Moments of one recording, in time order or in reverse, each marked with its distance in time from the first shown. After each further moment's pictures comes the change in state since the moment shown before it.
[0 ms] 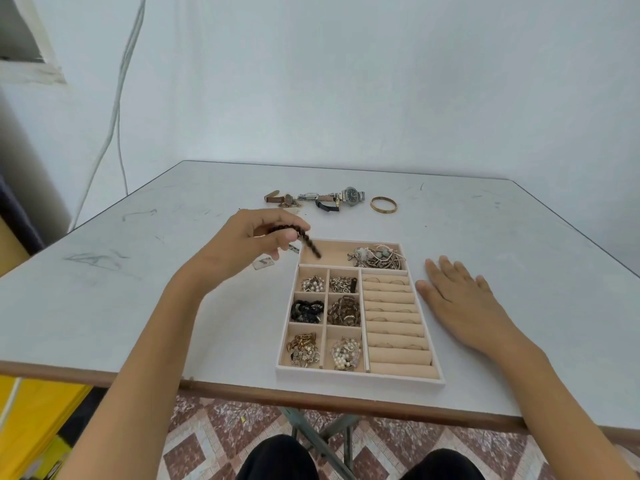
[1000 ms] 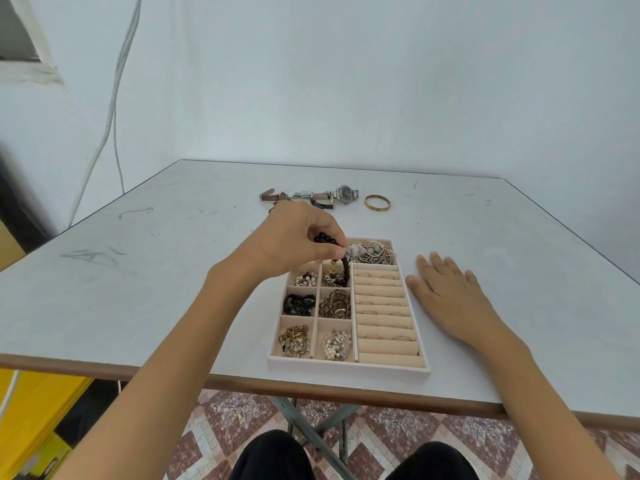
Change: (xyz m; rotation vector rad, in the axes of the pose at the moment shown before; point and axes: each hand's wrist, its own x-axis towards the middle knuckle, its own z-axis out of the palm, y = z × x) left_hand 0.010 0.048 0.045 0.283 -0.070 0.106; right_hand -0.001 -0.001 0.001 0.007 0.037 -0.009
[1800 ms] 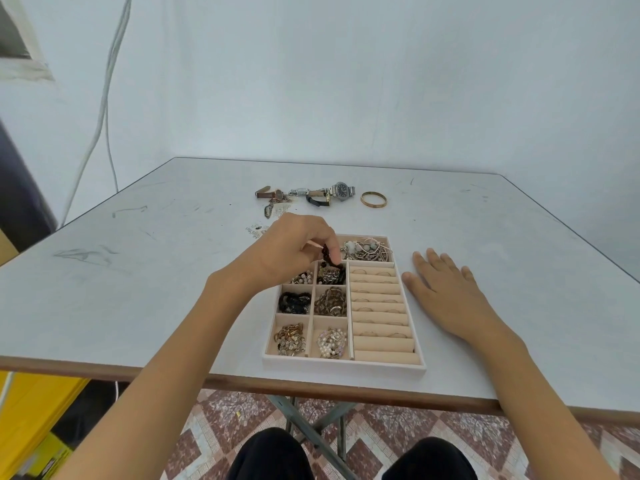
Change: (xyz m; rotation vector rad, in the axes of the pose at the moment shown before) left_hand 0.002 -0.023 0.015 0.114 -0.060 0.119; right_hand 0.002 0.001 0.000 0.005 0.002 -0.003
